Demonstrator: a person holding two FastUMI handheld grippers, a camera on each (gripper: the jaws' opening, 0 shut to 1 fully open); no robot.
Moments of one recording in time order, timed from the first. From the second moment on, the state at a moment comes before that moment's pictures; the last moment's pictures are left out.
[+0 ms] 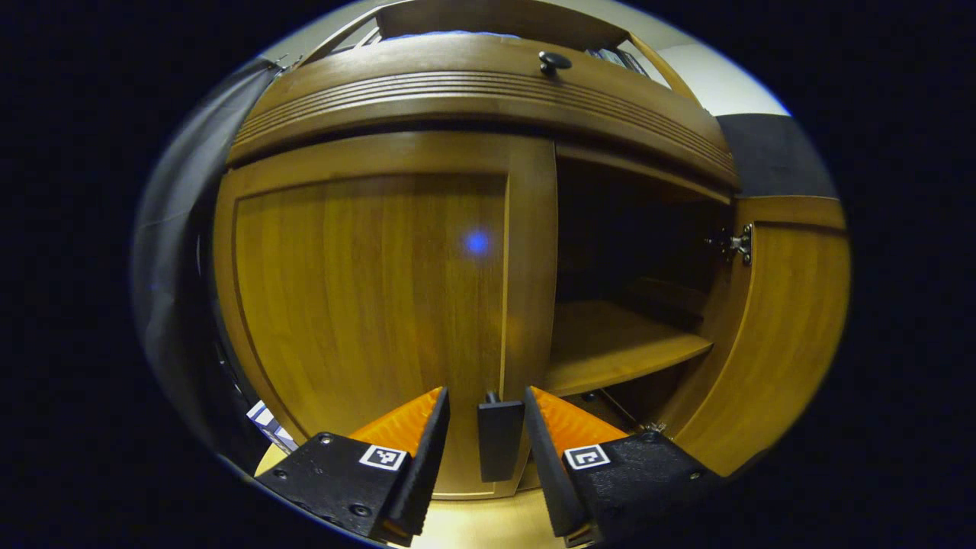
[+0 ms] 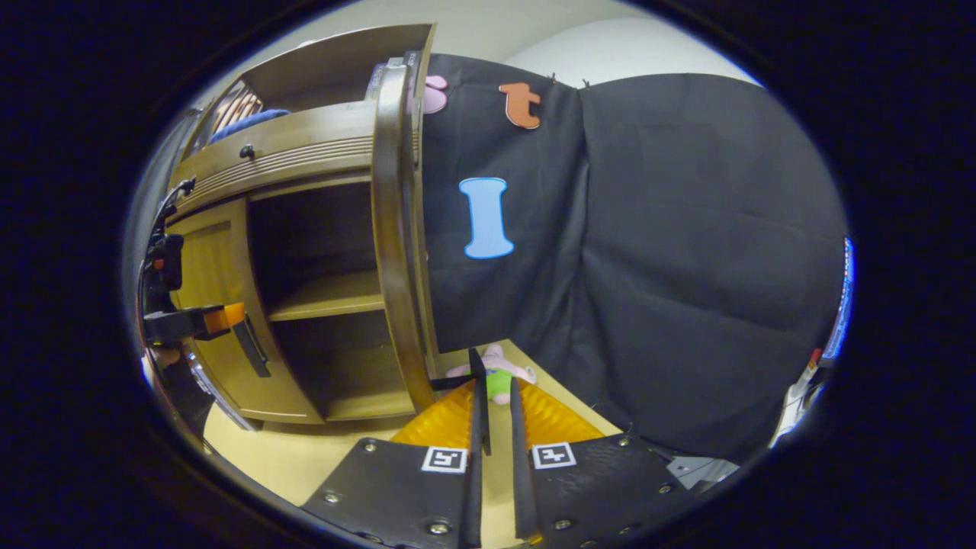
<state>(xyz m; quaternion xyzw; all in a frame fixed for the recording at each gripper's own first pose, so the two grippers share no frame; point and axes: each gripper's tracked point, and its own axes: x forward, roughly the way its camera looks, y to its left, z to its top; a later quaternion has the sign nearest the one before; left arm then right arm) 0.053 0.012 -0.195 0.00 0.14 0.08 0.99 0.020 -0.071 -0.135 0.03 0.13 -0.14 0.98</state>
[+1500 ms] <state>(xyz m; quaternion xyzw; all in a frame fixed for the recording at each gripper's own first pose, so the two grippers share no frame) 0.050 -0.004 -0.192 -0.04 0.14 0.05 0.99 -0.042 -0.054 -0.114 0.05 0.10 -0.13 0.99</state>
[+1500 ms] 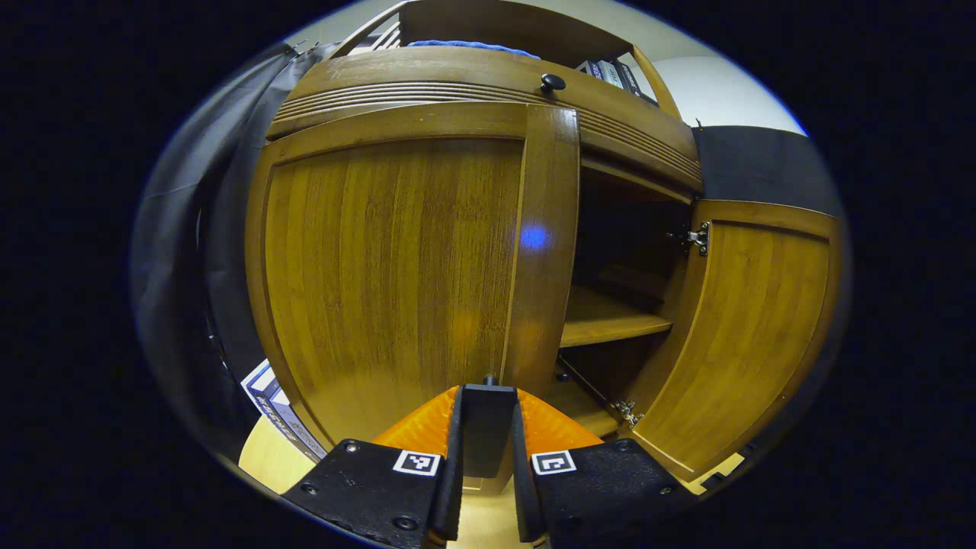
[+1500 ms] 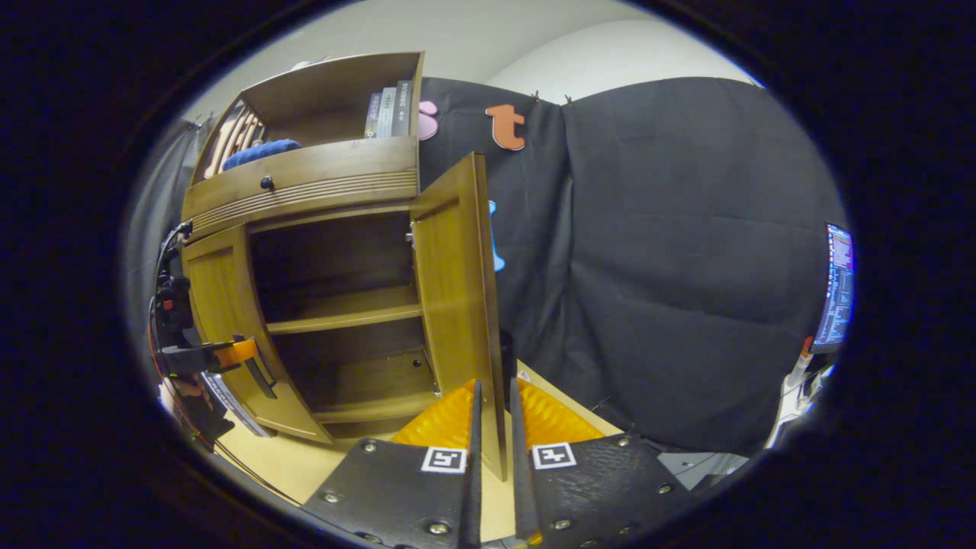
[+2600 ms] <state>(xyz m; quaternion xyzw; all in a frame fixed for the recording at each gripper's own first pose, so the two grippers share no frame) 0.045 -0.006 -0.180 -0.05 0.14 0.02 0.99 0.019 0.081 -0.144 0.04 0.13 0.02 0.99</state>
